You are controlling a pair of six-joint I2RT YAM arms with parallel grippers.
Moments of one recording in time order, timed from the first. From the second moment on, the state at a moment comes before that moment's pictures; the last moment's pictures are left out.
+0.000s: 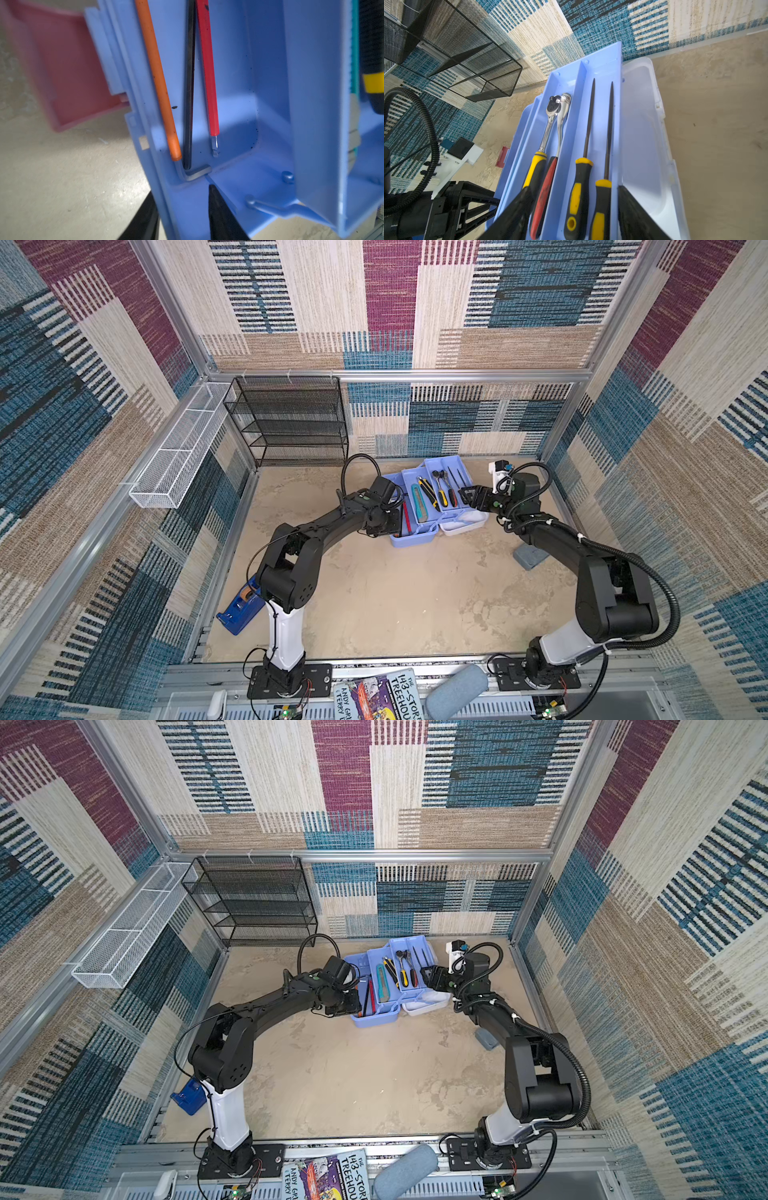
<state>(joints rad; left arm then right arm) -0.55 1.96 1.48 -0.60 0.15 -0.56 0.07 1.57 0.94 0.18 -0.50 0.38</state>
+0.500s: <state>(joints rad) -0.56 1.96 1.47 -0.58 0.15 -0.57 0.18 1.55 0.97 0.16 -0.47 0.40</state>
